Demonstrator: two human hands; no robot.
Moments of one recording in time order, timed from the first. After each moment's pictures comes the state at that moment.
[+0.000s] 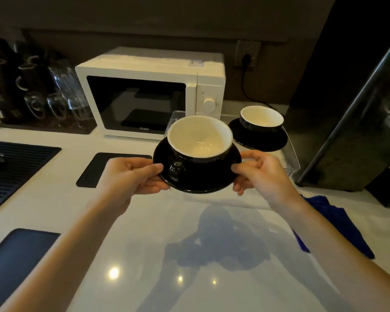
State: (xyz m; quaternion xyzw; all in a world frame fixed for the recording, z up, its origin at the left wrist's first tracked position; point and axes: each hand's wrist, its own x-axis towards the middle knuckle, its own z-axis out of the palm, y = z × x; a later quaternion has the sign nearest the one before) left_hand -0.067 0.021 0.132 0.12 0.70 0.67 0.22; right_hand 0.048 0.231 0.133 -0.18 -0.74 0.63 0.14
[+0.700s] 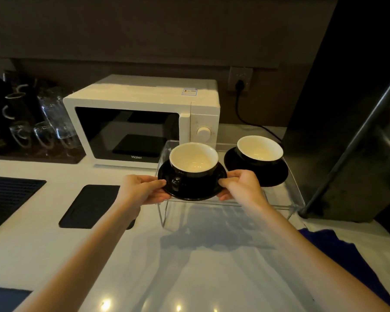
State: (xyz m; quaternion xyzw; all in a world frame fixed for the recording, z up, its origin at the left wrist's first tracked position) left_hand -0.154 0.084 0.108 0.05 0.73 0.64 0.23; right_hand -0.042 0.270 0.111 -0.29 -0.75 0.58 0.16
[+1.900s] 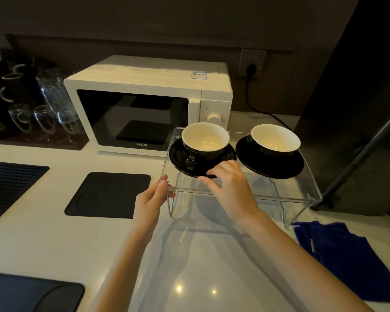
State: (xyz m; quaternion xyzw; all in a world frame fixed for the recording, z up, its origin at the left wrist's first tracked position) left_hand -0.126 0.077 0.055 0.11 0.71 0.68 0.14; right_hand -0.063 0.237 0.073 -0.08 -0.92 0.23 0.30
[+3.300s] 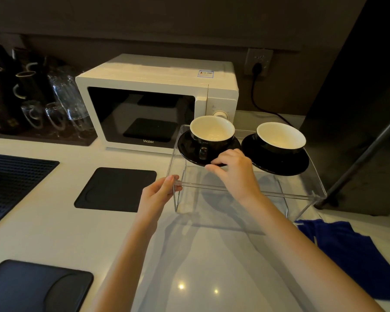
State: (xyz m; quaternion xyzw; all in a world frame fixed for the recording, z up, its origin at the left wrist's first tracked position) left_hand -0.134 0.073 0.043 0.13 0.68 0.70 0.17; right_hand -0.075 0.244 0.089 -0.11 -0.91 0.27 0.29
